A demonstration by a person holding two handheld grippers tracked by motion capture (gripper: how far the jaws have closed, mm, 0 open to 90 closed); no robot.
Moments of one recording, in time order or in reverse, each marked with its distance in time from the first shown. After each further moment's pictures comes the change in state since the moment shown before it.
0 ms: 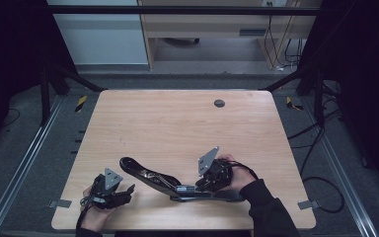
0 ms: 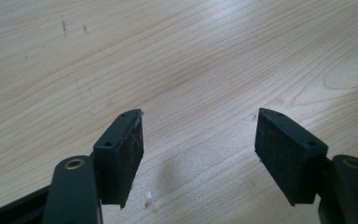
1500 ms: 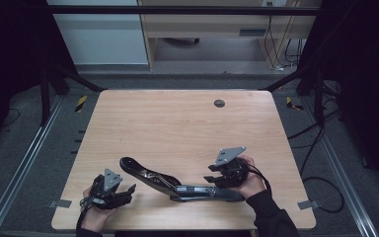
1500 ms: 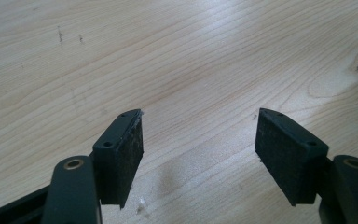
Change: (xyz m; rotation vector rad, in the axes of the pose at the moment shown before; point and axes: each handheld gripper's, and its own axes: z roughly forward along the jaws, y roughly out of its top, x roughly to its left) left arm -0.003 0.001 -0.005 -0.035 -0.021 -0.001; right arm 0.014 -0.030 -0.030 -0.197 -0.344 0.305
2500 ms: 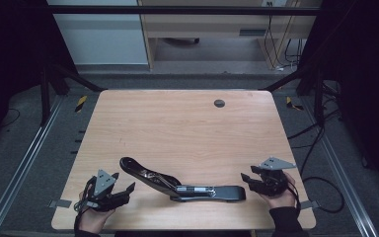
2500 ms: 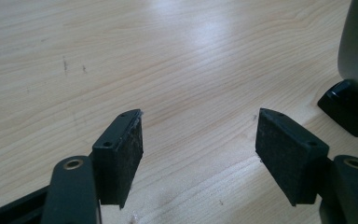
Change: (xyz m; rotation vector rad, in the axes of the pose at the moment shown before) left arm 0.002 0.001 -0.019 -0.142 -0.040 -0.051; right arm -0.019 -0.096 -0.049 -0.104 -0.348 0.378
